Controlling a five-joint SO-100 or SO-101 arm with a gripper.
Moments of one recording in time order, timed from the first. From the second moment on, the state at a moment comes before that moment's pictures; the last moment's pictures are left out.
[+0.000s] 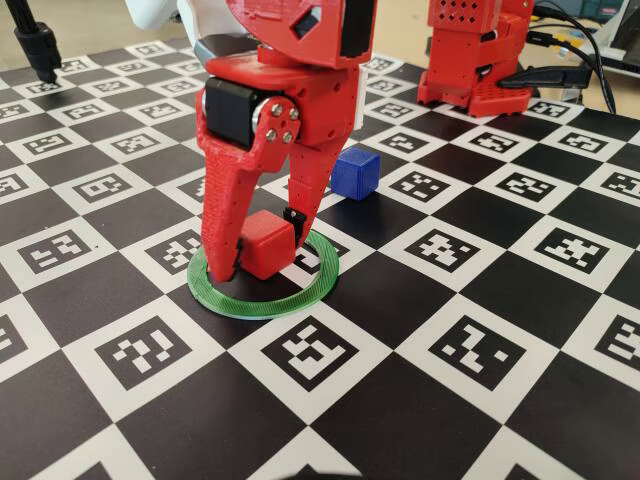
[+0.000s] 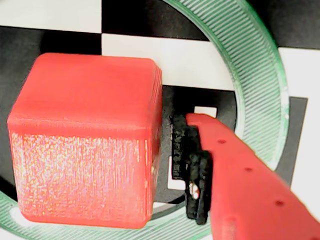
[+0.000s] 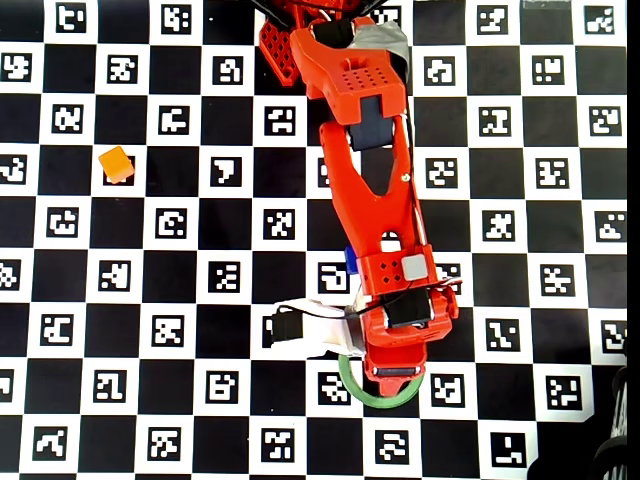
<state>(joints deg) -10.1 43.2 49.4 72.9 8.8</state>
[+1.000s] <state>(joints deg) -10.1 43.2 49.4 75.4 9.2</state>
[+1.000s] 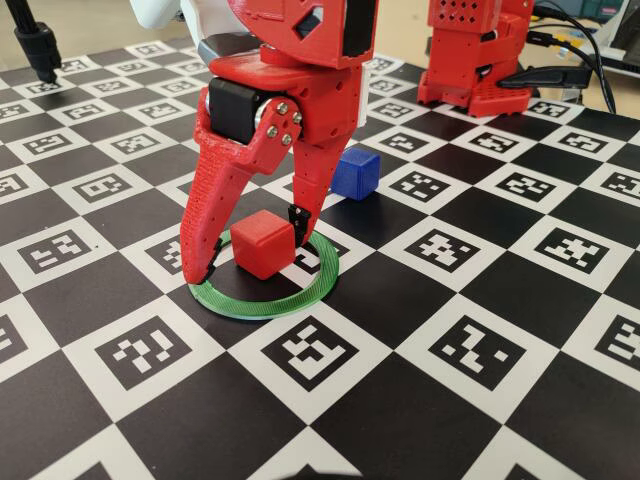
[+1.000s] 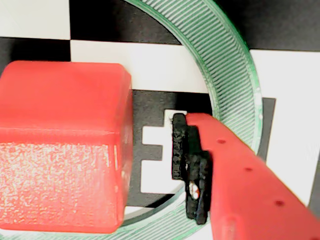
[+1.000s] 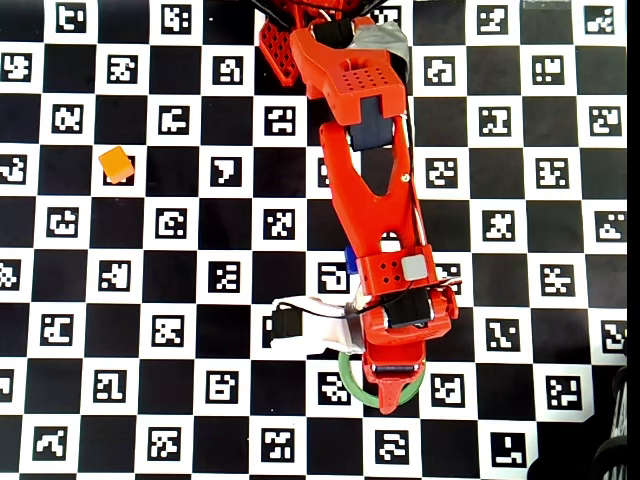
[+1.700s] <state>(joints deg) -10.1 53.0 49.4 82.2 10.4</state>
